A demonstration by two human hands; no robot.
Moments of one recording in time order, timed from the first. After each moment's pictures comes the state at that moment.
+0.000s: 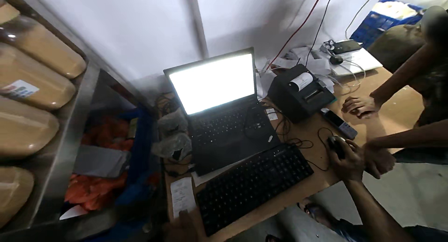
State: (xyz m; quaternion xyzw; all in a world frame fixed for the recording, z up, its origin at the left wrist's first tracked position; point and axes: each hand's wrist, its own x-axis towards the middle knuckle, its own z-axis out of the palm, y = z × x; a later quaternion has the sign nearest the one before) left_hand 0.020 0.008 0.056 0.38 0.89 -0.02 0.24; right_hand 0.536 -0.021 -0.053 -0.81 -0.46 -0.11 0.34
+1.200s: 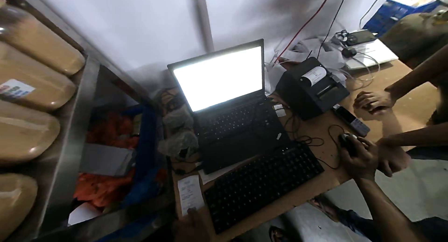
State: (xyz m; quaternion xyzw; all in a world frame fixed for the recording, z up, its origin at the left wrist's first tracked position) left_hand 0.008 0.011 0.025 0.35 0.90 -0.04 0.24; right_hand 0.528 -0.019 -0.046 -0.81 -0.47 -0.14 0.33
